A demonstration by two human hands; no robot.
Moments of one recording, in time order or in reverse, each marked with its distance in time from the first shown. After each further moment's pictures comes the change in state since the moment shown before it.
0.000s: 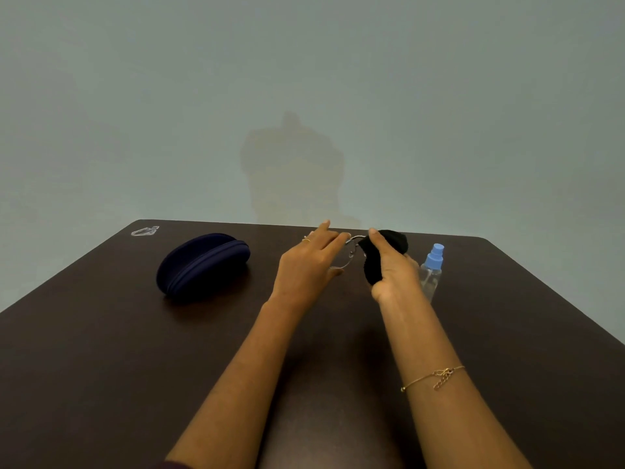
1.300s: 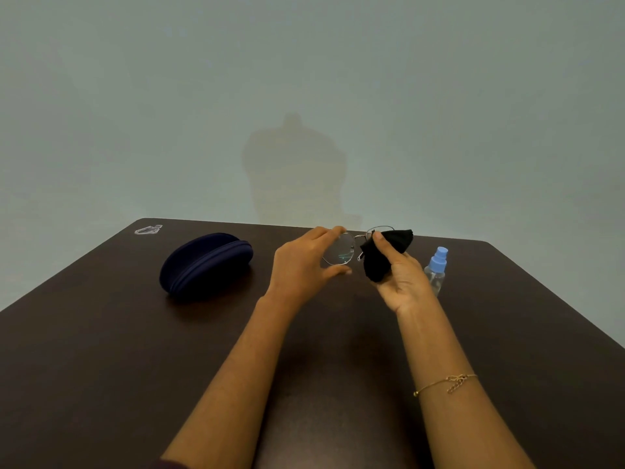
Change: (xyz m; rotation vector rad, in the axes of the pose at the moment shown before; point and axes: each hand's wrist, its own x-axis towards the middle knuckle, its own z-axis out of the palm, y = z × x) left_hand 0.001 -0.015 -0.002 -0.178 -0.083 -0.164; right_hand 0.009 -0.001 -0.016 0.077 -0.383 -0.026
